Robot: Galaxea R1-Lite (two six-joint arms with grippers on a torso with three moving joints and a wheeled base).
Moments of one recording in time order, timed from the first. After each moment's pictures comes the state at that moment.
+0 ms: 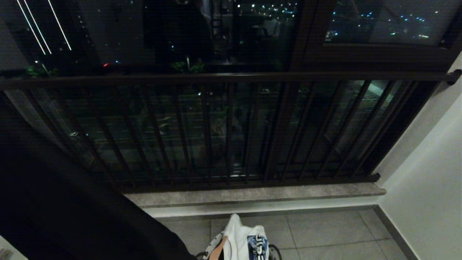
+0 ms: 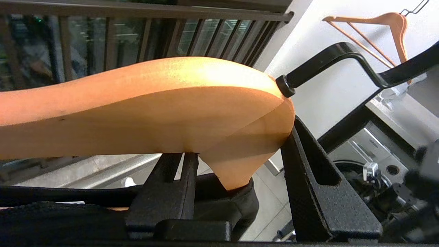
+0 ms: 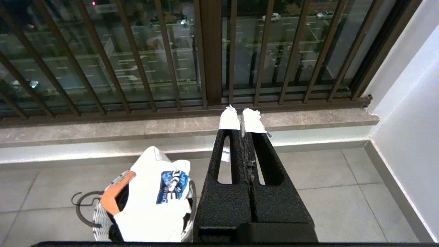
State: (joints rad) left arm -0.36 0.97 -1.59 0.55 -0.39 -0.30; right arm -0.01 0.00 0.00 0.00 -0.02 0.04
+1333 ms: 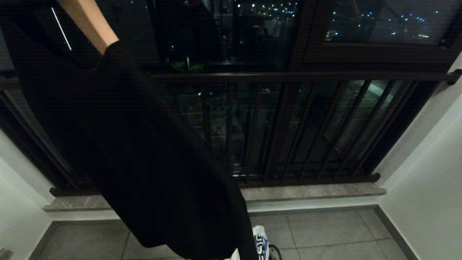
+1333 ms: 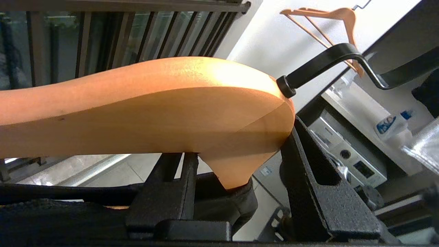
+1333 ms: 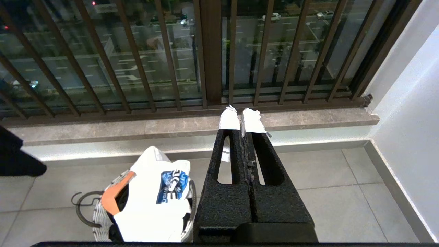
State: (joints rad) left arm -0.39 1.21 -1.58 0.29 -0.56 -0.38; right arm -0.01 0.00 0.00 0.00 -0.02 0.04
